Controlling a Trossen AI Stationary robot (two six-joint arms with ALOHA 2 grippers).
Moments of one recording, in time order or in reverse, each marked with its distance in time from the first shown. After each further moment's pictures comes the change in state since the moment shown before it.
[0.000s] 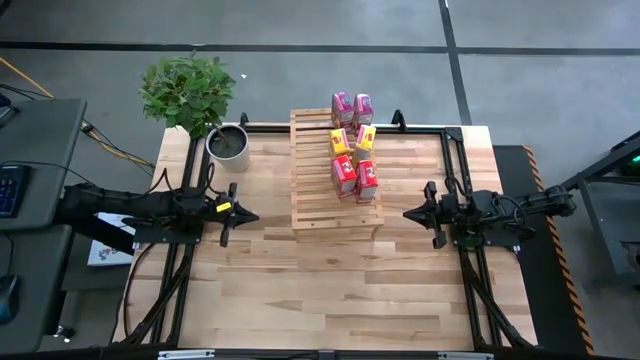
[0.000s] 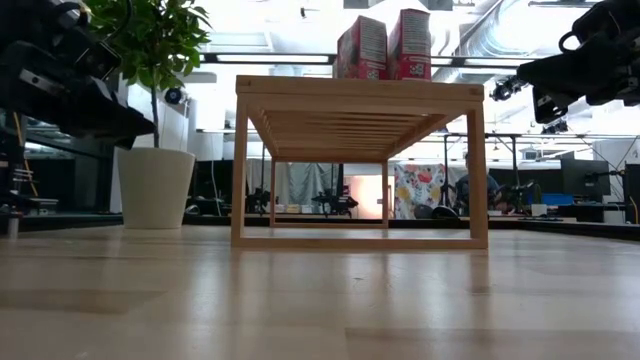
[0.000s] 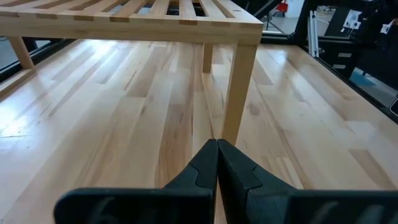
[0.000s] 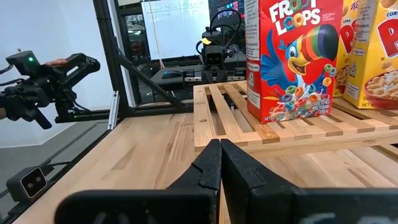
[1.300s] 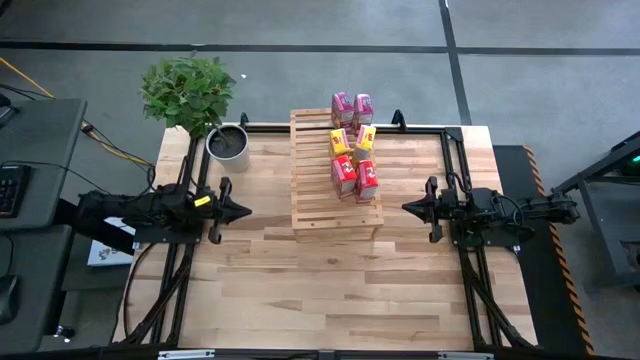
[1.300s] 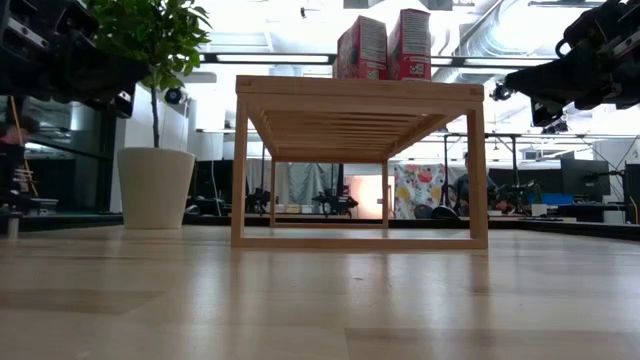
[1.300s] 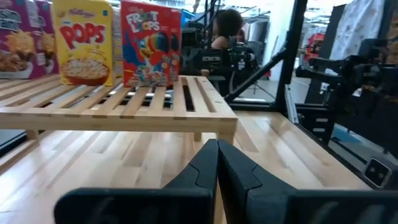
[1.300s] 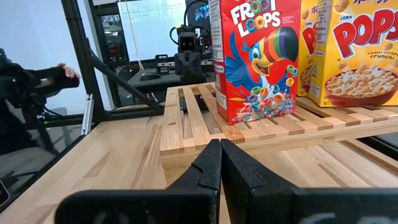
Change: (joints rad) left arm -0.015 -0.264 -0.001 0.018 -0.001 0.000; right arm -0.100 0.003 0.000 0.000 -0.007 0.000
